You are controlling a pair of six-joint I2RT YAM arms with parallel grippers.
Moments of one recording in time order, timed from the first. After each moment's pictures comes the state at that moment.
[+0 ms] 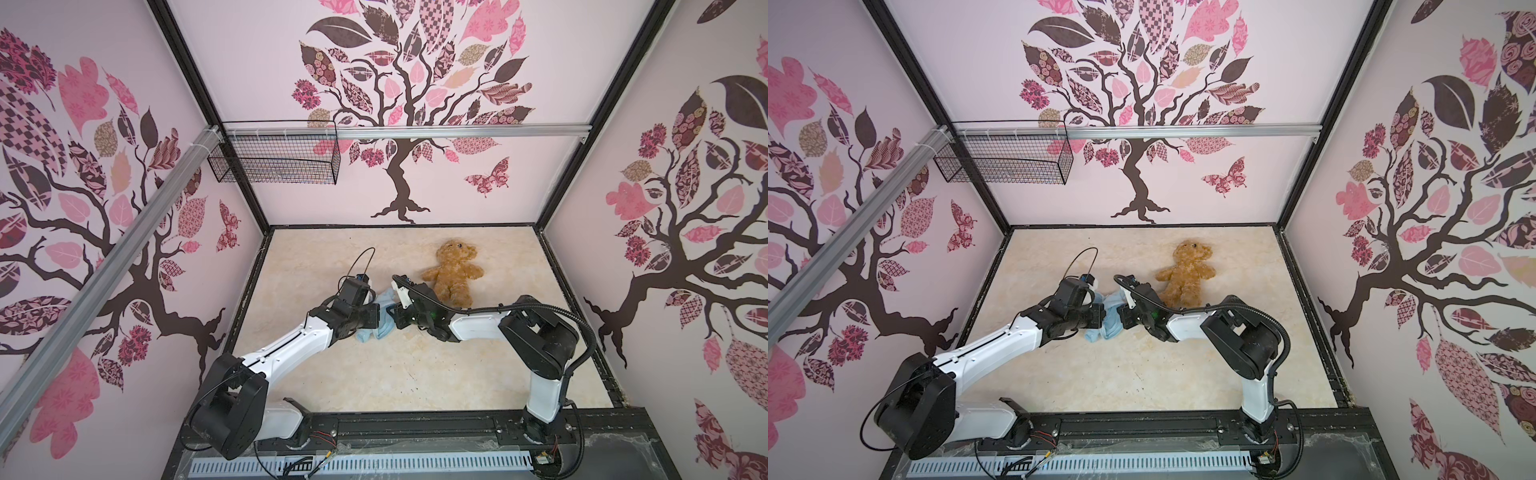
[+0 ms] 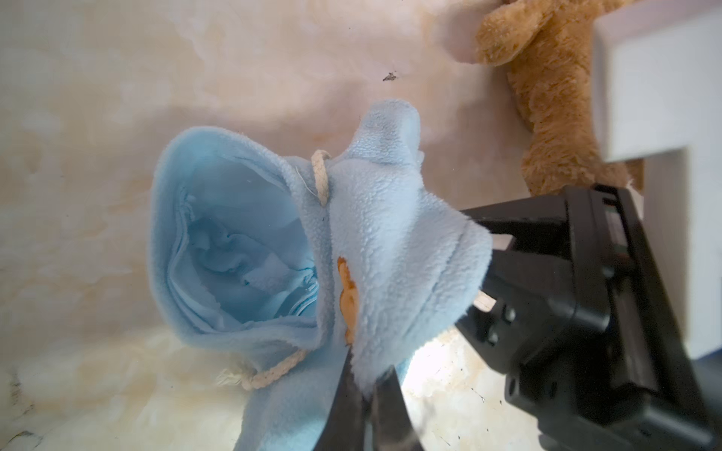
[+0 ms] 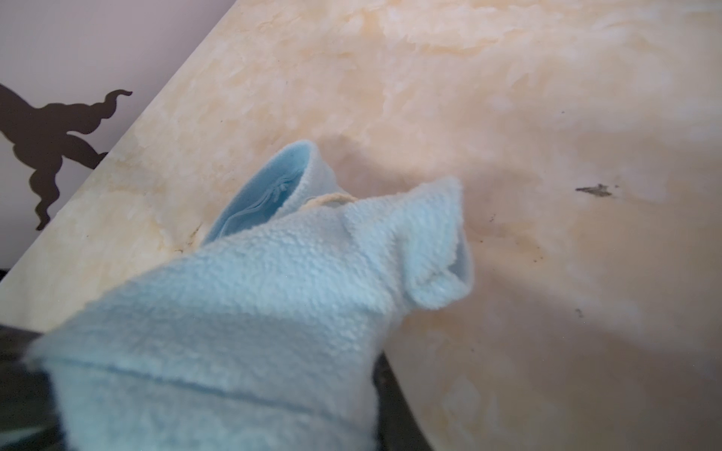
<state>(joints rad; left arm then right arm) -0.55 1.34 0.79 -0.33 0.04 -0.45 0.79 1.89 0.95 0.36 -0.09 0.41</state>
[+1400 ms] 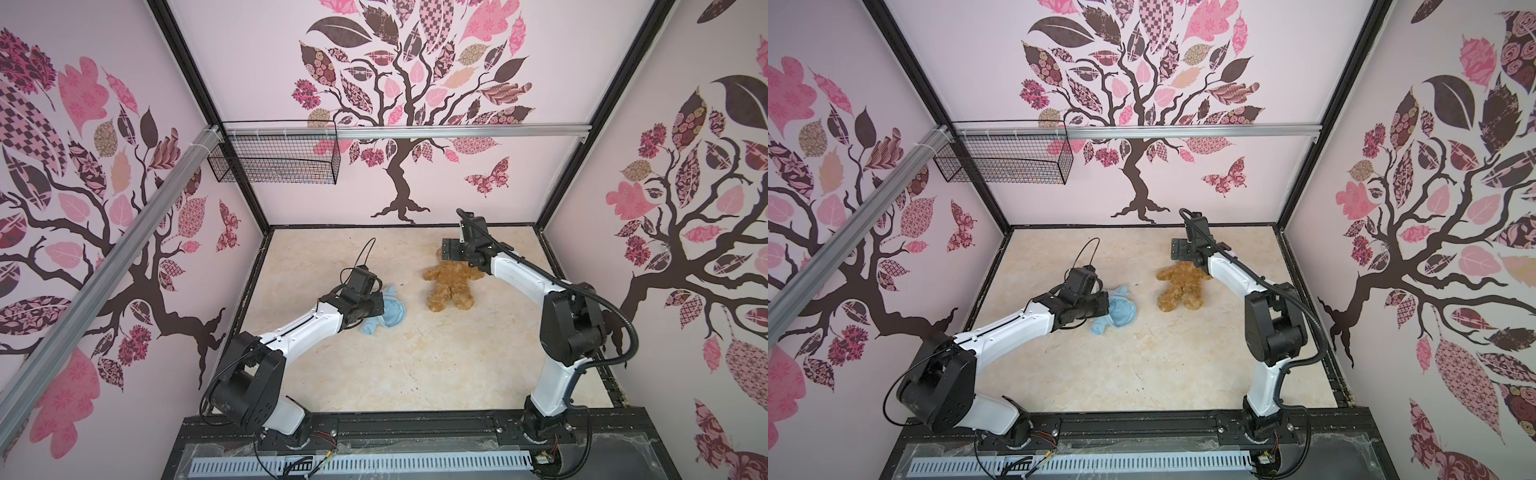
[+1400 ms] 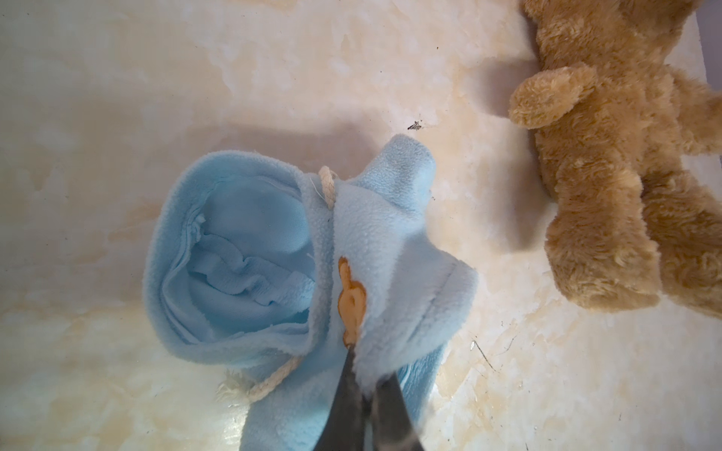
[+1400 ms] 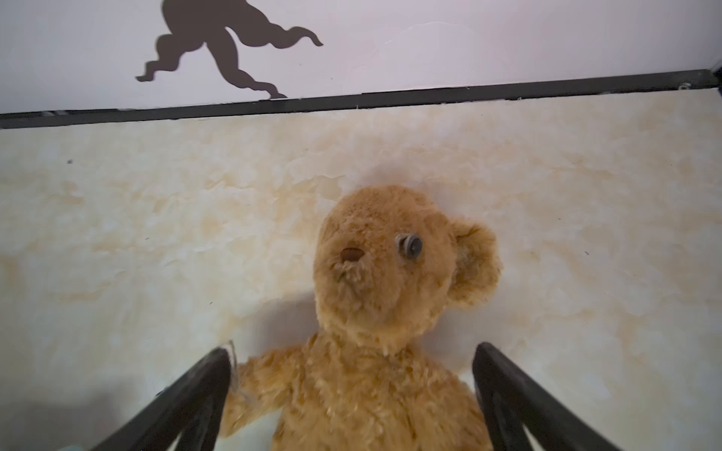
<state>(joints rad) -0.54 1.49 0.92 -0.33 0.01 -0.57 0.33 1.90 1.49 -0.32 0.19 0.27</state>
